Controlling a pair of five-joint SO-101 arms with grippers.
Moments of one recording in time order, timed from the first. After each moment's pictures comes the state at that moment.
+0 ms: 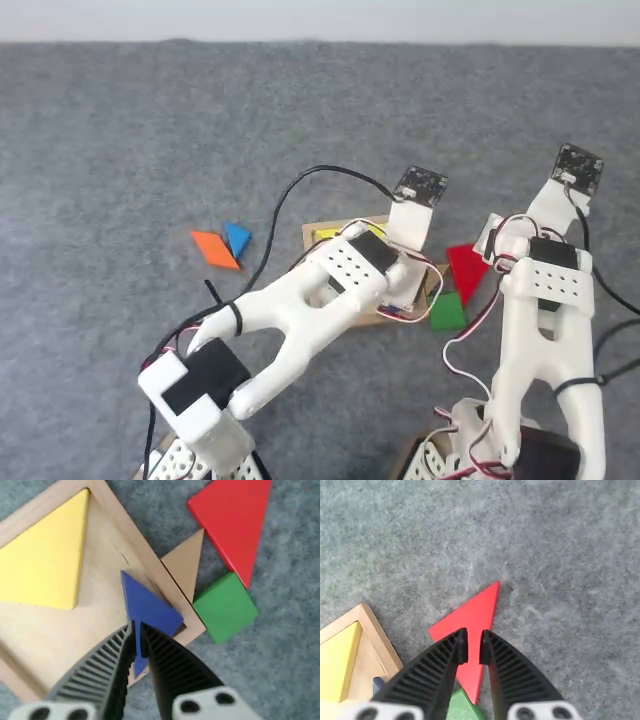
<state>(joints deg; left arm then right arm) 40.2 8.8 19.9 57.1 26.8 9.6 -24.8 45.5 48.5 -14.6</state>
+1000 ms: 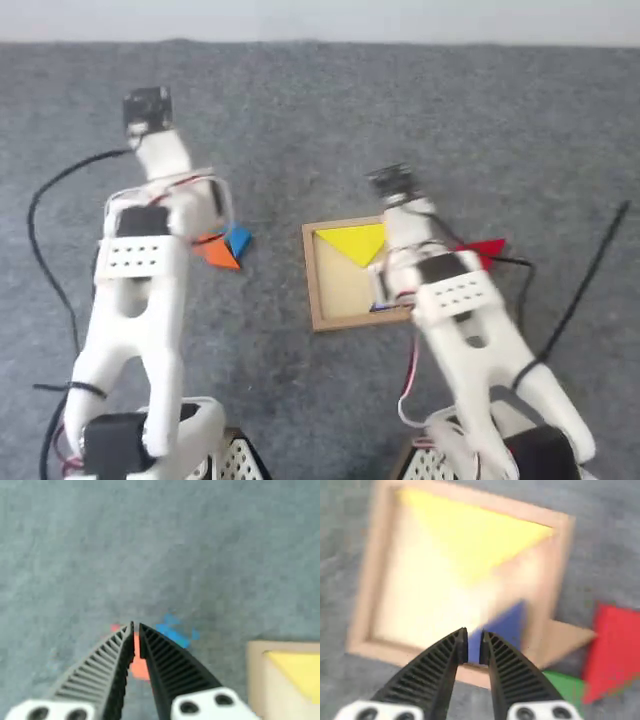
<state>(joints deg) -10.5 -20.4 38.5 49.8 13.1 -24.1 -24.8 52.3 48.5 1.5</state>
